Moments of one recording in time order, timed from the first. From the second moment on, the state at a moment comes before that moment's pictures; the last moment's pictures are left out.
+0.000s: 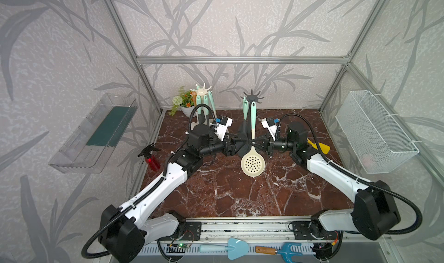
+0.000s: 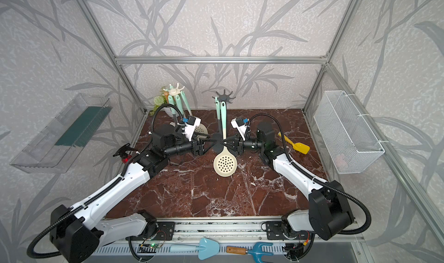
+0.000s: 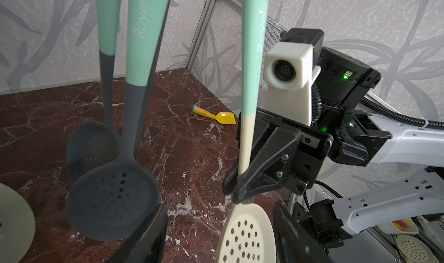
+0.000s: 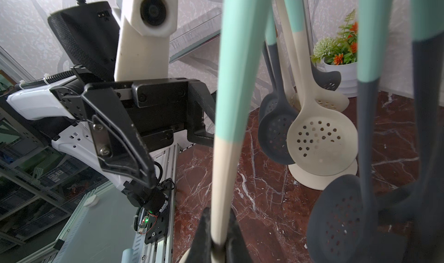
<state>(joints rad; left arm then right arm) -0.53 1.18 0.97 -0.04 0.55 -0.35 0.43 1.38 0.91 0.31 -1.00 0.30</state>
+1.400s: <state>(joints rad) -0.54 1.25 1.01 0.00 0.57 -0.34 0.42 1.44 0.89 0.42 -1.03 0.40</state>
